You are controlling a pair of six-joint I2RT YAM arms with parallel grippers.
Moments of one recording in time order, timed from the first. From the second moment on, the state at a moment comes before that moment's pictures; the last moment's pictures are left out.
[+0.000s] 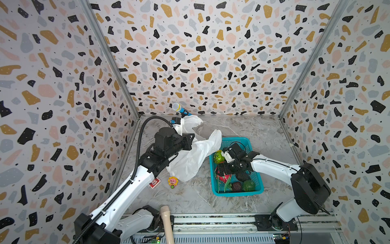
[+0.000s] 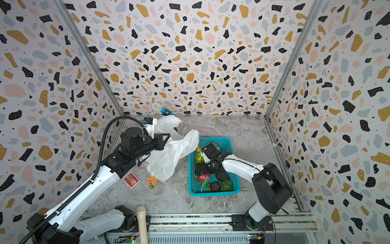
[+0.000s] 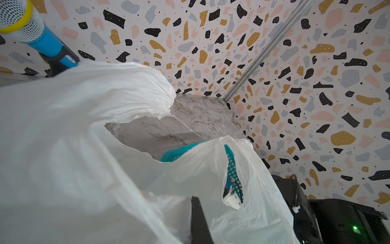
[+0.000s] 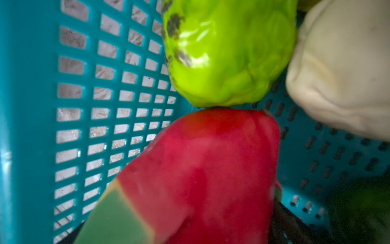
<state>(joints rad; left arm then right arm) -0.48 1.08 1.02 -0.26 0.21 -0.48 0.70 1.59 0.94 -0.52 -0.24 0.40</state>
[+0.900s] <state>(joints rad) -0.48 1.08 1.02 -0.26 0.23 -0.45 0.58 1.23 0.84 -0.45 -0.19 0.38</state>
